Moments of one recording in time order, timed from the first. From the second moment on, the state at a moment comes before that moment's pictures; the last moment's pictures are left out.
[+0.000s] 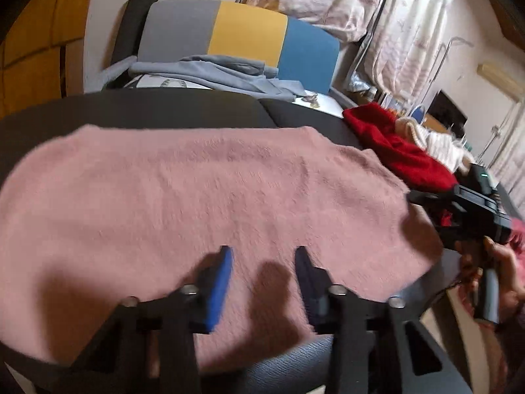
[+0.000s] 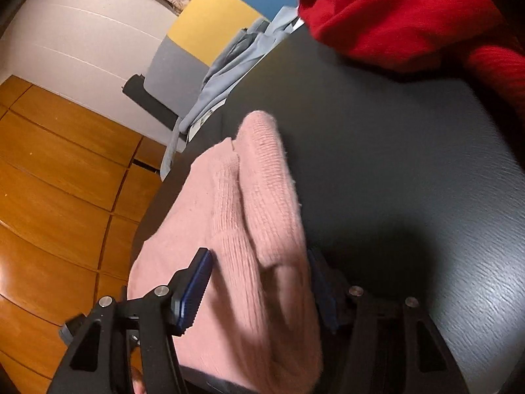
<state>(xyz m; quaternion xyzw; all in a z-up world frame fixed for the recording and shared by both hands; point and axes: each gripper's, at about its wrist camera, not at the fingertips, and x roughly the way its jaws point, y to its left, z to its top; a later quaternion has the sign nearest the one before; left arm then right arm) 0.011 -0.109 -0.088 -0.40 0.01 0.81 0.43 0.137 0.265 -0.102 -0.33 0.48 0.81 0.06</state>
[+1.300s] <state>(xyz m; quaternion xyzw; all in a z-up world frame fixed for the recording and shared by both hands) -0.056 -0.178 -0.108 -0.40 0.05 0.86 0.30 0.110 0.263 0.001 -0.22 0.57 0.79 0.07</state>
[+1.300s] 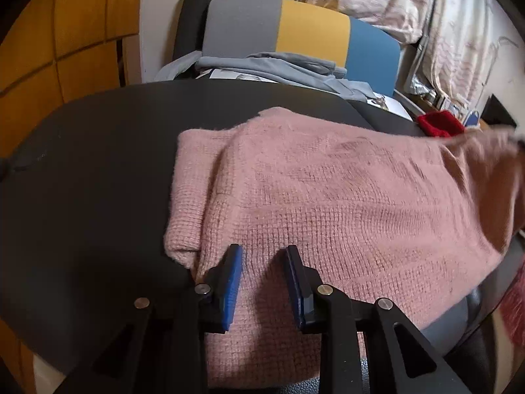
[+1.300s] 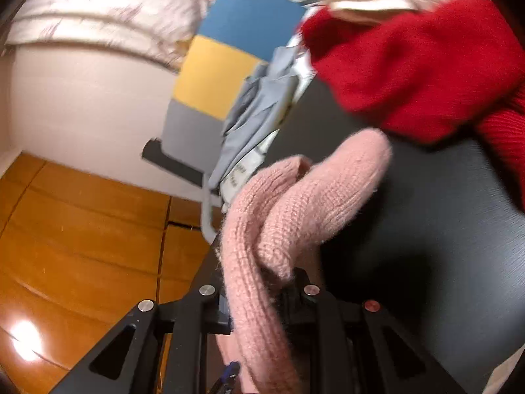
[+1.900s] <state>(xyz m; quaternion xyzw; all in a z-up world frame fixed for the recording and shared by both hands) -0.070 -0.202 -0.121 -0.41 -0.04 0.83 0.38 -0.082 -0.044 0.008 -0.41 0.27 0.87 -0.03</state>
